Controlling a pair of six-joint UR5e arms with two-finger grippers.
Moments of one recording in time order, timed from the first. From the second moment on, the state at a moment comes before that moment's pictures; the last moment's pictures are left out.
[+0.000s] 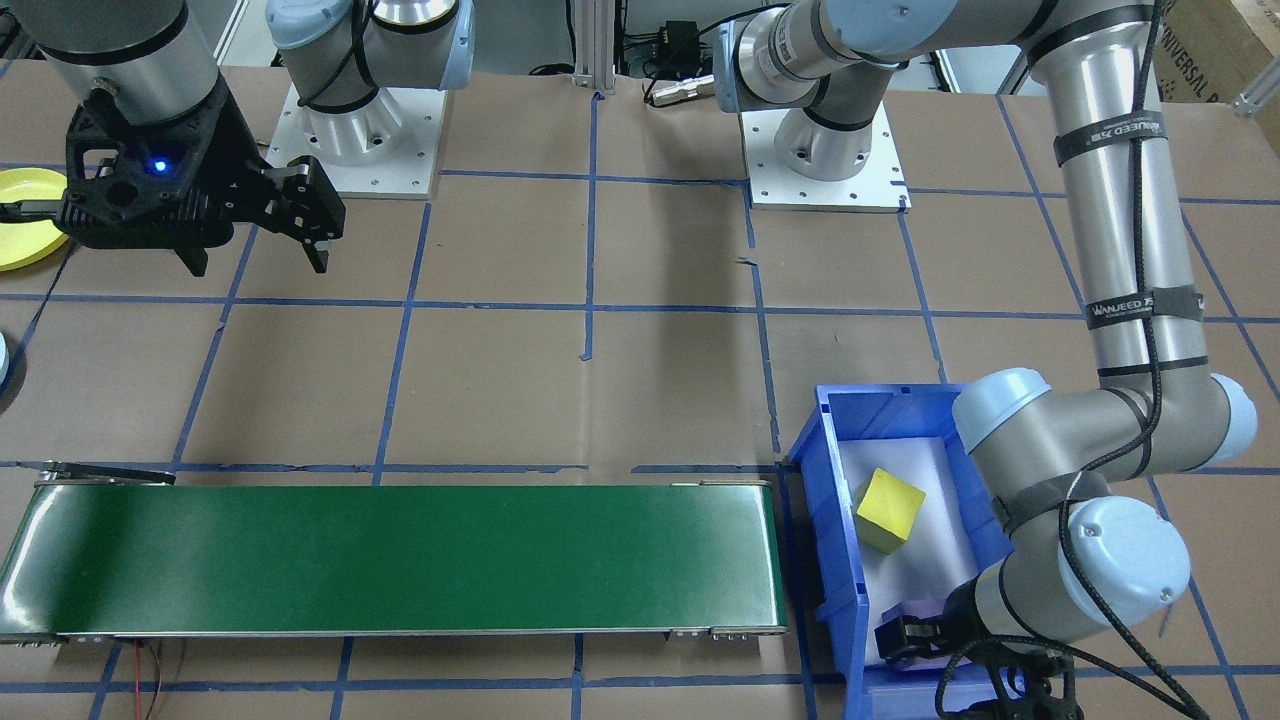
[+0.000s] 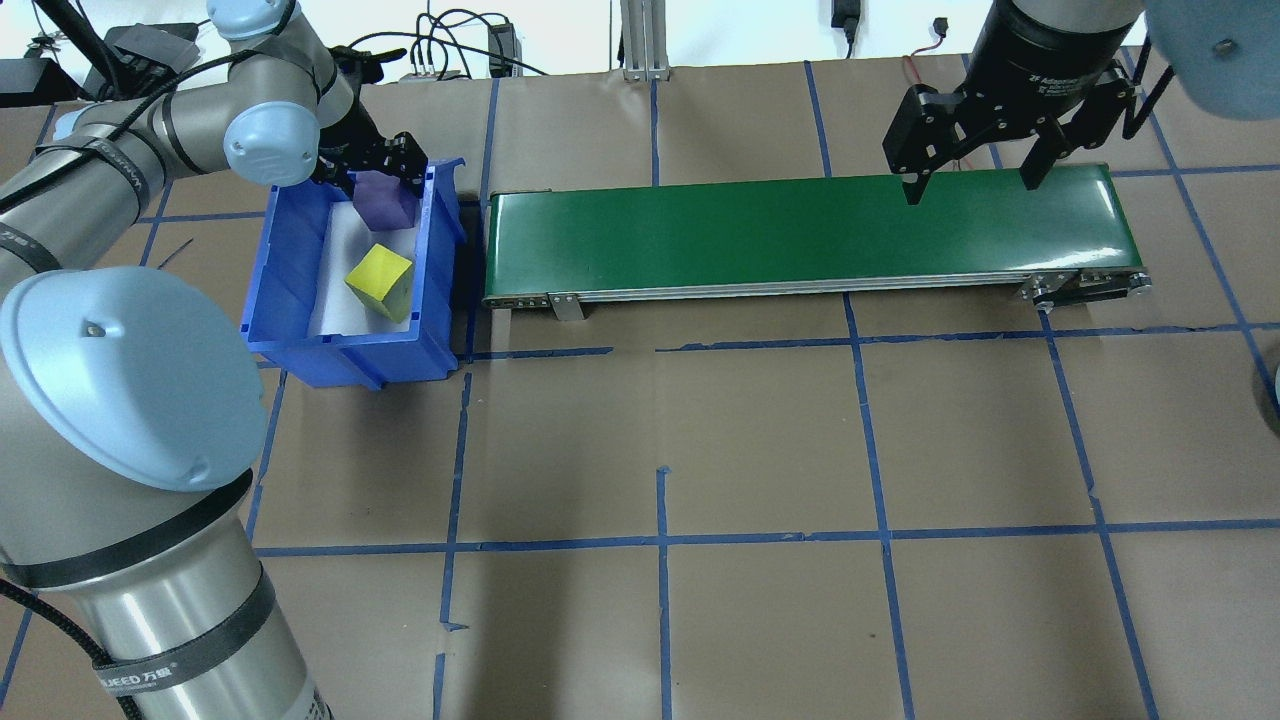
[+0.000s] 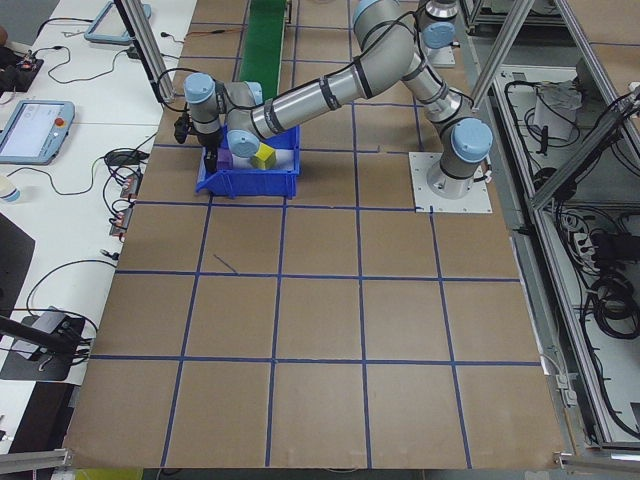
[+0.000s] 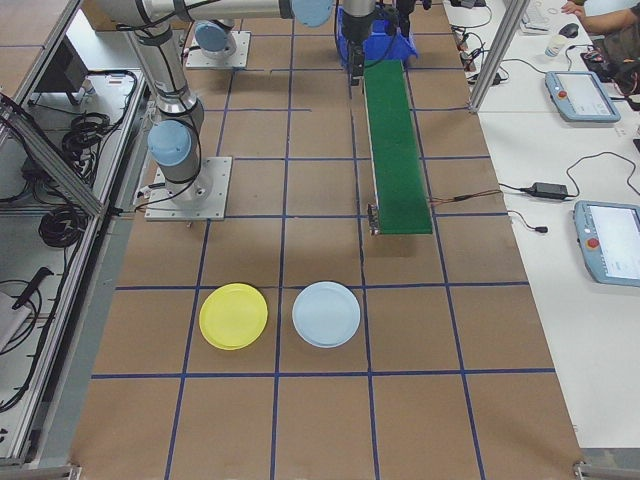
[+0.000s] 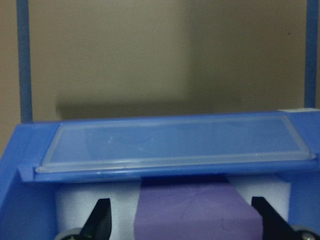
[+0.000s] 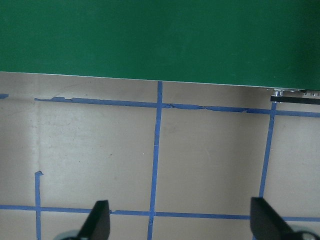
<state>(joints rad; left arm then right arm) -1.41 -2.32 -1.27 -1.06 1.53 0.16 1.56 -1.52 1.48 -1.54 -1.60 -0.09</state>
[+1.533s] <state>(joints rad) -1.66 -2.10 -1.32 -1.20 1.54 -0.05 1.55 -1.52 1.47 -1.53 -1.60 -0.09</state>
